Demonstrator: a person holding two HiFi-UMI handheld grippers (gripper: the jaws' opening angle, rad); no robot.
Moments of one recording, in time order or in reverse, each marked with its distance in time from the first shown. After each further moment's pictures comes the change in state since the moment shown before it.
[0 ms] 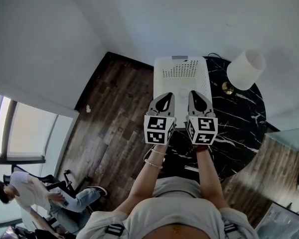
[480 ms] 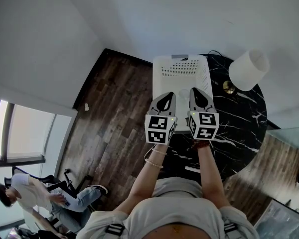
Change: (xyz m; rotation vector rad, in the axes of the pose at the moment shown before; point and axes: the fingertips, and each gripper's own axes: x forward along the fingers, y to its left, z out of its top) left arm 0.024 0.007 -0.012 -0.016 0.039 -0.023; right arm 0.033 -0.017 -0.017 0.011 0.071 -0.017
